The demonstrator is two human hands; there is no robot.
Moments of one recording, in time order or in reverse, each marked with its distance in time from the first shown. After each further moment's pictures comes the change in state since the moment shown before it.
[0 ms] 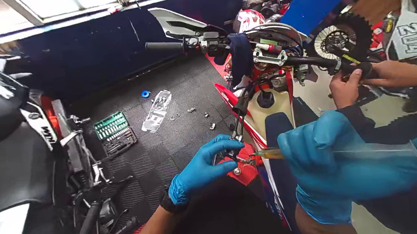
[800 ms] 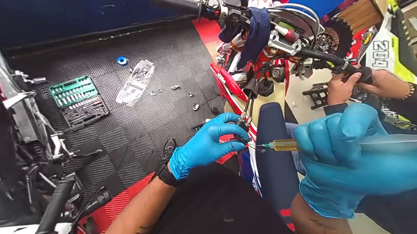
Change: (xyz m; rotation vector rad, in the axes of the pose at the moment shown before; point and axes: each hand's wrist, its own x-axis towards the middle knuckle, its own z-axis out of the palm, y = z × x) left_hand 0.001 -0.016 -0.021 0.047 -0.006 0.133; right_hand 0.006 0.018 0.027 -0.084 0.117 0.122
